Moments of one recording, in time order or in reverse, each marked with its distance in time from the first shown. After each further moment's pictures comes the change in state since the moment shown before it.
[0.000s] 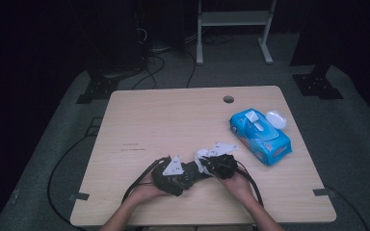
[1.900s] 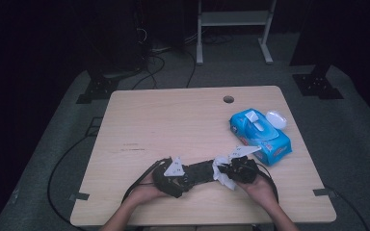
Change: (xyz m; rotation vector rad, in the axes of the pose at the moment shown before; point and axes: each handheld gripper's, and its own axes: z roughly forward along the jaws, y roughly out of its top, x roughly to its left) left arm -0.001 0.000 0.000 0.037 -0.016 0.002; right arm -0.030 -0.030 -0.044 0.098 0.060 0.122
